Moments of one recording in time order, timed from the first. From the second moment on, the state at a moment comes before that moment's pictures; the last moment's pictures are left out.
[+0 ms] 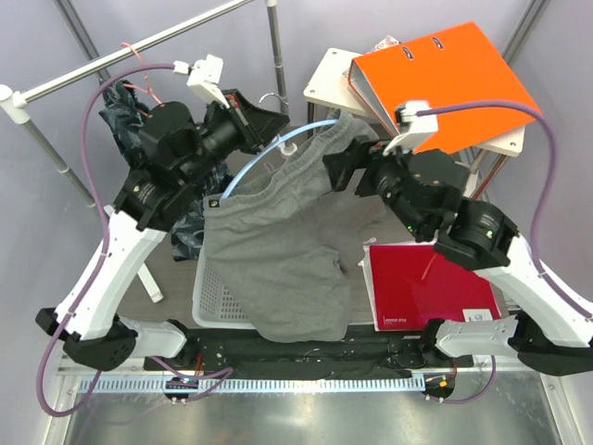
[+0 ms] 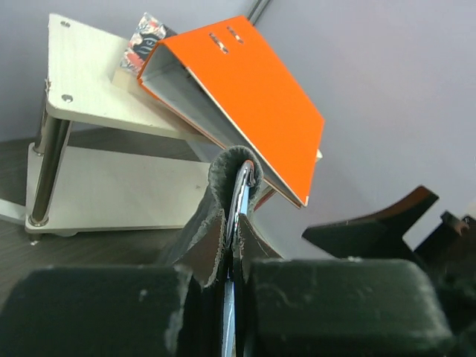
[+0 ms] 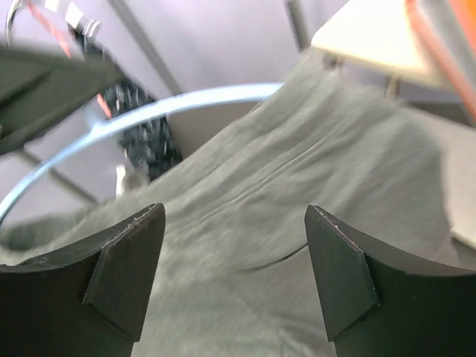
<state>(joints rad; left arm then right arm) -0.63 1.33 1.78 -0.38 0.11 -0.58 1.01 1.18 1.65 -0.58 0.53 0.39</state>
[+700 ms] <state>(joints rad) -0.63 1.17 1.75 -0.43 0.16 -0.52 0.95 1.31 1.86 -0.58 0.60 0.40</state>
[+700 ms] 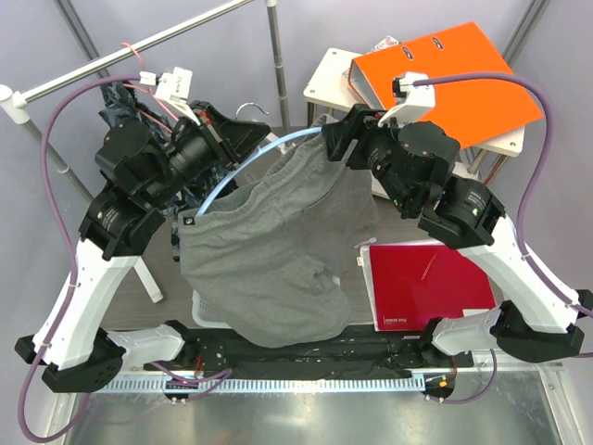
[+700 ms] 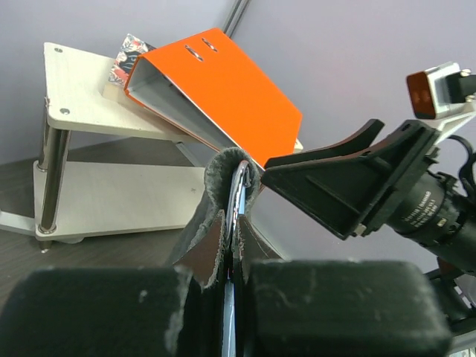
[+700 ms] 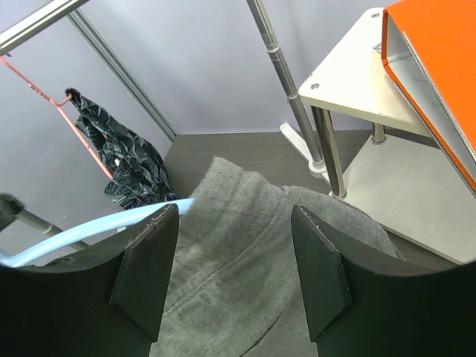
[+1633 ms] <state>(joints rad) -0.63 1.14 1.71 -0.44 0.19 -0.50 0.88 1.30 1.73 -0.48 0.48 0.51</state>
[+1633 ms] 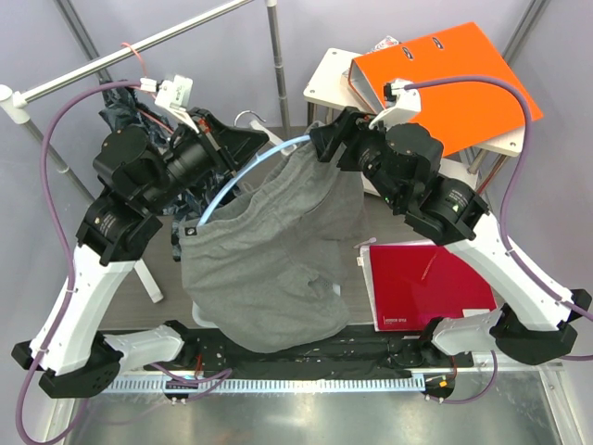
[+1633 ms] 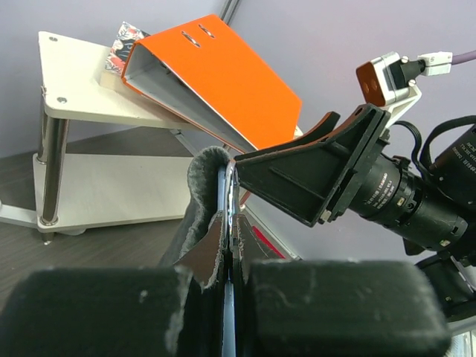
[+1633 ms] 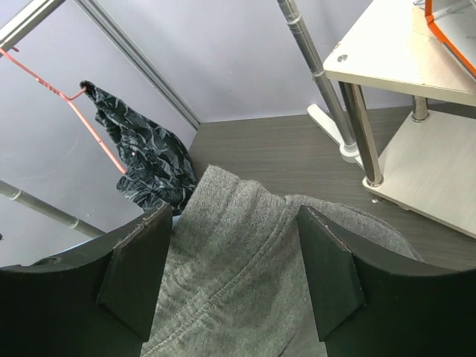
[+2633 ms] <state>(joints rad) -0.63 1.03 1.58 -0.48 0.19 -0.48 0.72 1.33 1.63 -0.46 0.45 0.52</state>
